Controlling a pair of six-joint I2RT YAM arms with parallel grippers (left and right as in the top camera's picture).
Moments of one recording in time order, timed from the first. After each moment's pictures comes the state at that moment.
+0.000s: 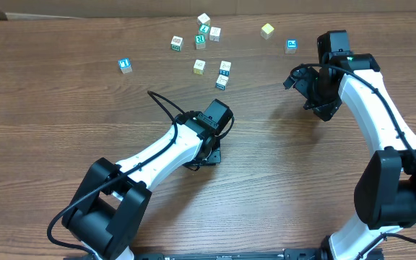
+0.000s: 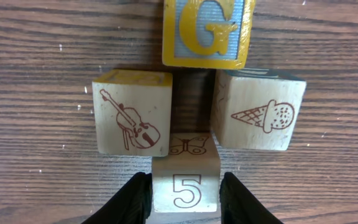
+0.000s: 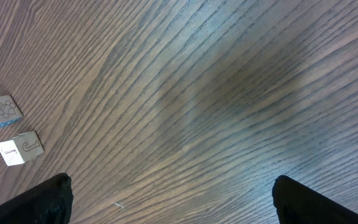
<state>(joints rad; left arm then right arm) -0.65 1.82 1.17 -0.82 -0.04 -0.68 0.05 1.86 1.51 -0.97 -0.09 0.78</state>
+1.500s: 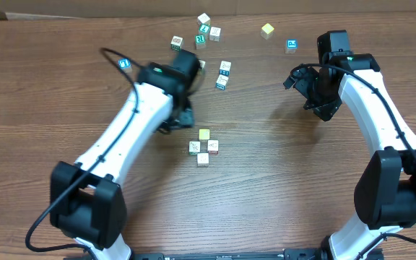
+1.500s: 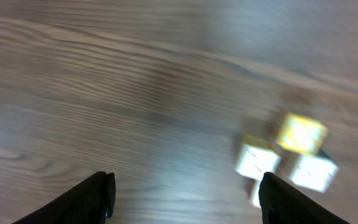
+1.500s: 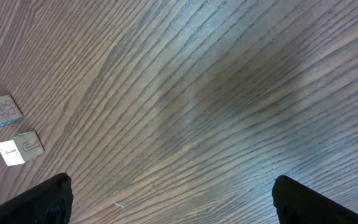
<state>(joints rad) -0.40 1.83 1.58 -1.25 -0.17 -0.59 0.05 1.86 1.51 -0.97 -0.09 0.78</state>
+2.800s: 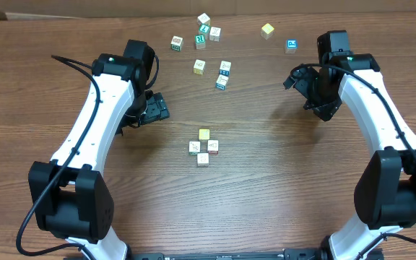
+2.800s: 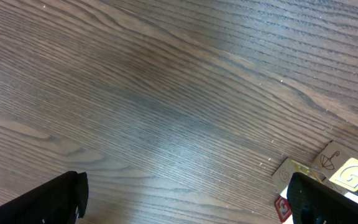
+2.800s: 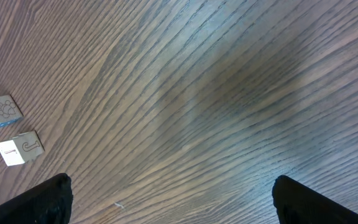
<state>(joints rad) -0.19 1.83 1.58 -1.29 -0.12 -0.59 0.05 1.86 1.51 -0.97 -0.09 0.78</state>
